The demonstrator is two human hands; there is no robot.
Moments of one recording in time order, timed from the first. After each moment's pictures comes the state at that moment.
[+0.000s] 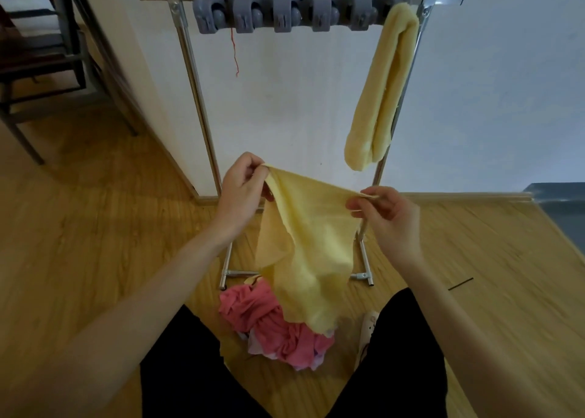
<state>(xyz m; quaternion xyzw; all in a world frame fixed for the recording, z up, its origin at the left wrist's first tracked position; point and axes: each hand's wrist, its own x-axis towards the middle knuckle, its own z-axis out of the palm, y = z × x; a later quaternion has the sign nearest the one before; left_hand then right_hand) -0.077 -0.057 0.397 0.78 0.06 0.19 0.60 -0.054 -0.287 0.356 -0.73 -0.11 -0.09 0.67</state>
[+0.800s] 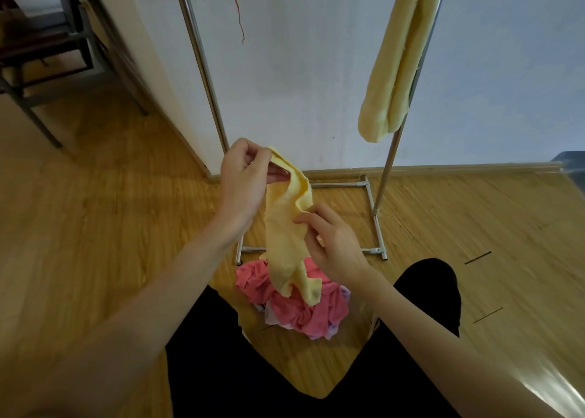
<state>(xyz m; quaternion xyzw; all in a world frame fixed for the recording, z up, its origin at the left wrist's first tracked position) -0.104 -0.066 0.404 0.72 0.14 0.20 0.65 -0.097 -0.215 0.289 -0.82 -0.37 -0.16 0.40</state>
